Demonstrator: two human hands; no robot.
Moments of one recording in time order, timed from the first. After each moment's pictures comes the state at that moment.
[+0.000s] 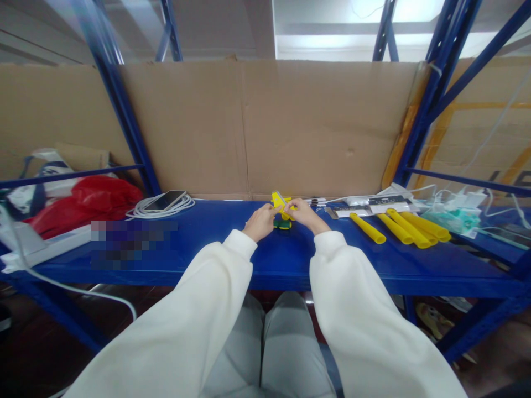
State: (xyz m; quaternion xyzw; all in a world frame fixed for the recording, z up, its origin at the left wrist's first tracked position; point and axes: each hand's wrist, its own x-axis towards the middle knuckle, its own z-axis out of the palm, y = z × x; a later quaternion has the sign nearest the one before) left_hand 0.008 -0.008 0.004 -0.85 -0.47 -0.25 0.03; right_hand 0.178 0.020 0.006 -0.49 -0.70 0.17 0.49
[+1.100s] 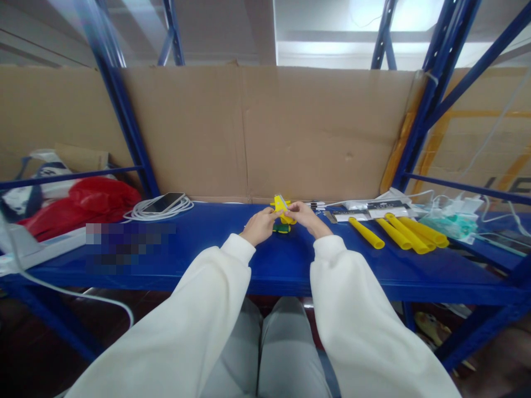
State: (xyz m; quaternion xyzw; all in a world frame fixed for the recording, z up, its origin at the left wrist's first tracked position) left_hand 0.007 -0.009 0.004 -0.86 -0.46 -0.22 0.09; right_hand 0.180 0.017 0.009 -0.49 -0.61 0.33 0.53
